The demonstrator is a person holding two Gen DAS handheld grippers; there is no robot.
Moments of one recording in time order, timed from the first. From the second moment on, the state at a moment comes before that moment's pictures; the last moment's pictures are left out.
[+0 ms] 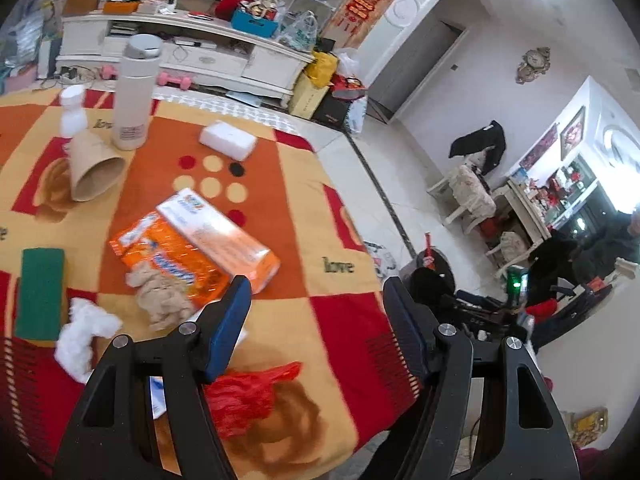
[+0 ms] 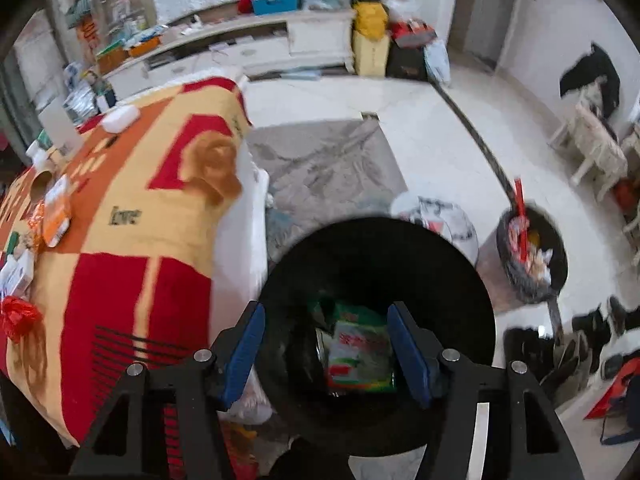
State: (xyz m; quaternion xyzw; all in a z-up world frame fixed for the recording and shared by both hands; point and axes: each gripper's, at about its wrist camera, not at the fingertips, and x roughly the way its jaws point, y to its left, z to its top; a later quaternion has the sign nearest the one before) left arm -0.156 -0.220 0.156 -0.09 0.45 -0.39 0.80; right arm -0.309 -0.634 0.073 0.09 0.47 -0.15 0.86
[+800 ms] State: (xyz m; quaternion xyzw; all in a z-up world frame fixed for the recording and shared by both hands) left arm -0.151 -0.187 0.057 0.08 0.49 -0.36 0.79; right arm -0.165 -0.415 0.078 0.06 0.45 0.07 0.89
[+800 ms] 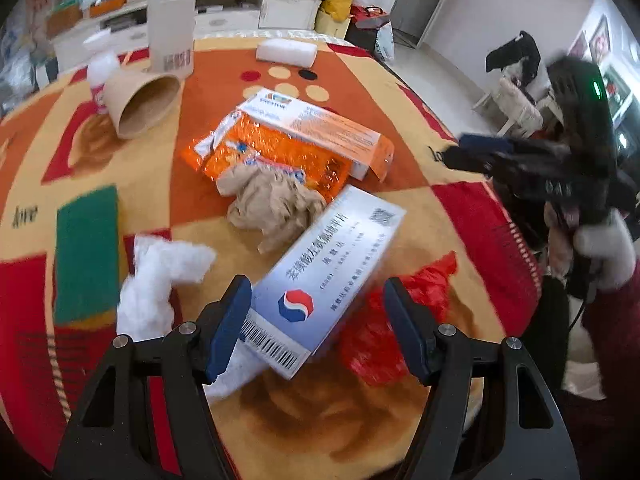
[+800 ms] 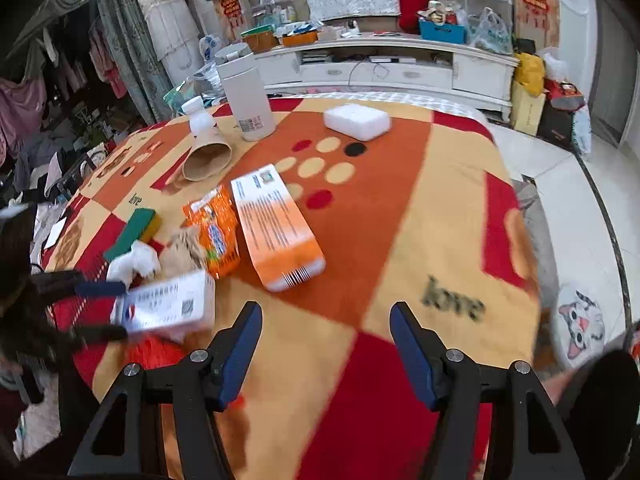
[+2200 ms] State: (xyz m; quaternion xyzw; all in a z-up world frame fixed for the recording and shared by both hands) left arm -0.148 -0.245 0.037 0.18 0.51 -0.33 0.78; right arm -0.153 -0.435 0.025 0.02 0.53 0.03 0.85
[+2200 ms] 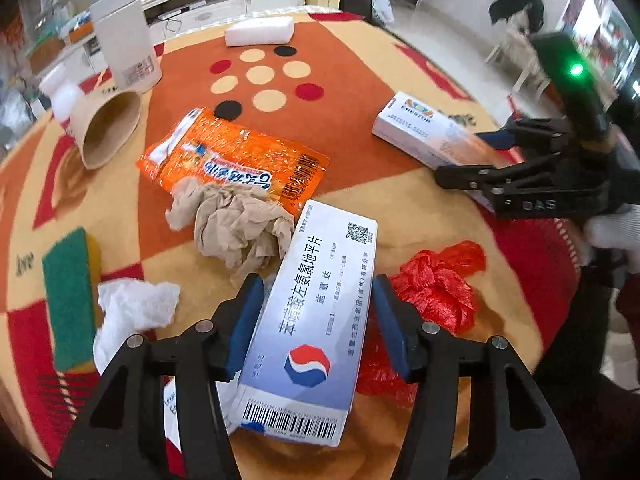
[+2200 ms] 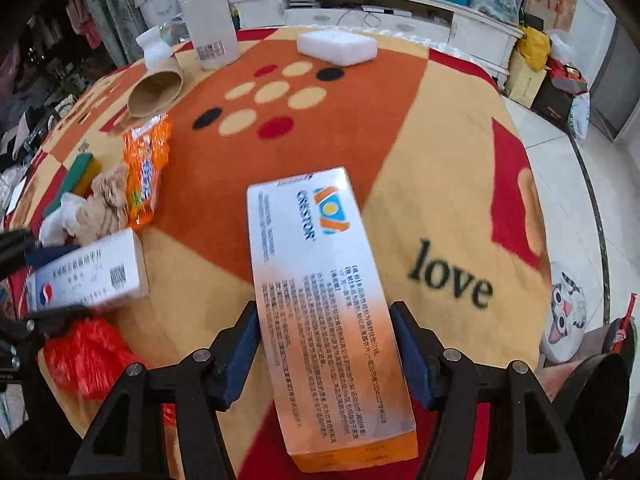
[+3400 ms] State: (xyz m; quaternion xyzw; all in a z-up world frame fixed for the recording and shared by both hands) left arm -0.168 -0.310 0.142 0.04 0.44 -0.41 0.79; right arm -0.230 -0.485 0.093 0.01 0.42 -0.04 0.90
